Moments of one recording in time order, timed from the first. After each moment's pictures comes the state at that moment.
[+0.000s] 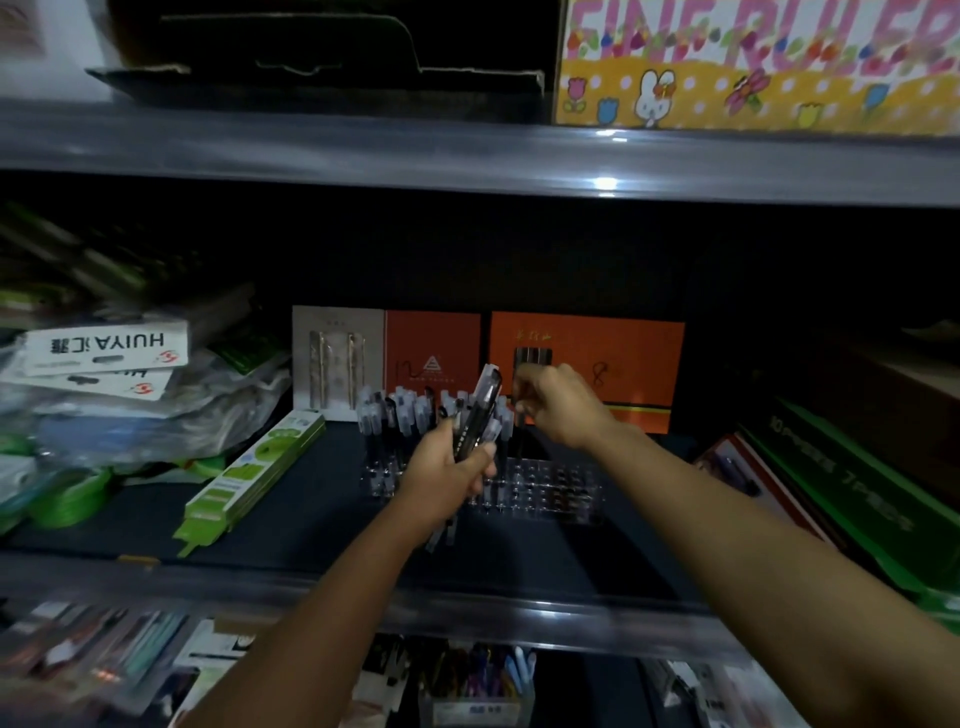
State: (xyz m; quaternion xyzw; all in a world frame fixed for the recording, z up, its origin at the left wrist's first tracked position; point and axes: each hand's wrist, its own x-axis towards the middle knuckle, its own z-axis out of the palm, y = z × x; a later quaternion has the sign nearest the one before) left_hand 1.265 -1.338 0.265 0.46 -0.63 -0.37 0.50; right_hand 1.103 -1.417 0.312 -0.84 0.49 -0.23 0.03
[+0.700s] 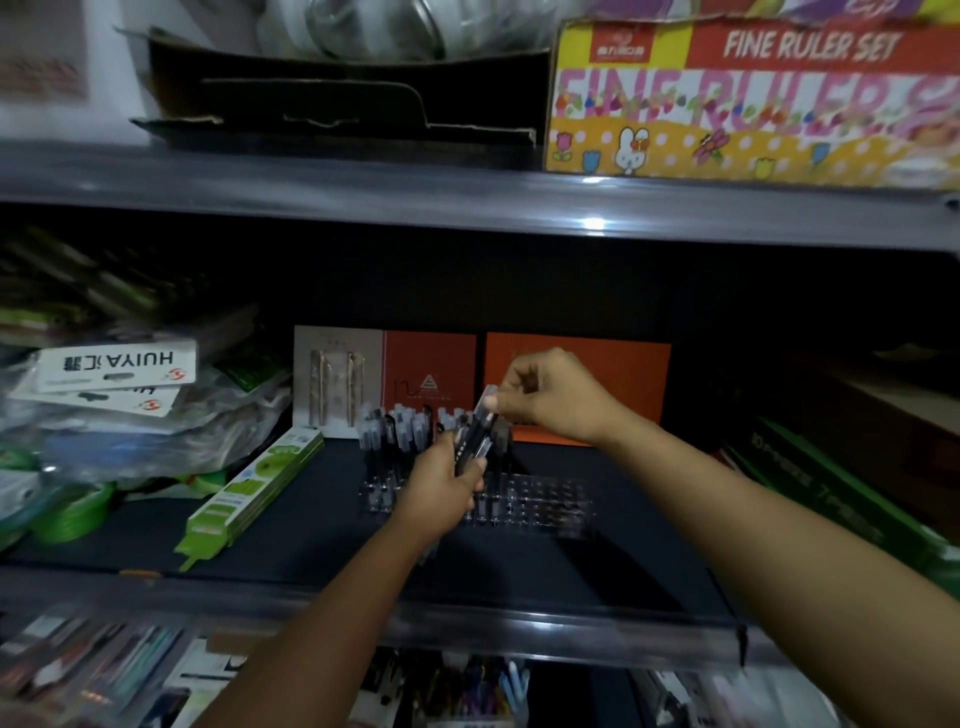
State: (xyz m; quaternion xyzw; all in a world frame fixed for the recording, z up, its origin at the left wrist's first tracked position) left_hand 1.264 -1.340 0.266 0.51 -0.63 -0.33 0.48; right_hand 1.108 -1.365 0.367 -0.83 0.41 -0.33 0.20
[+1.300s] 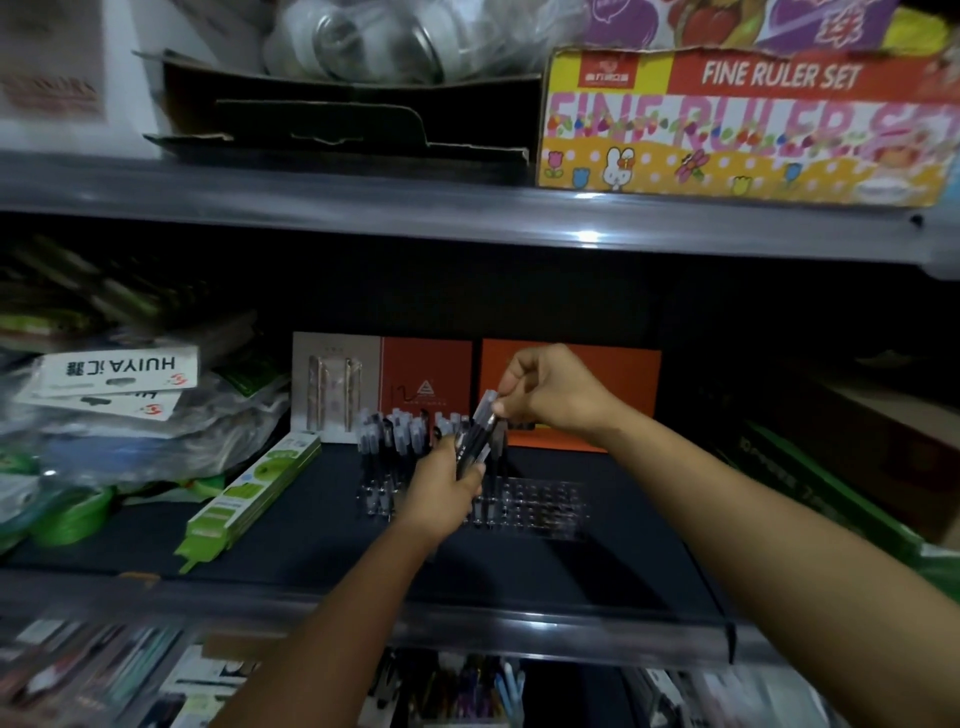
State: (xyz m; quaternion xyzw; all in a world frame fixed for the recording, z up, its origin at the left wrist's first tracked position) left_hand 1.261 -1.336 0.268 0.53 -0.65 -0.30 0.46; right_hand 1.108 -1.365 0.374 -0.78 0.45 -0.34 0.27
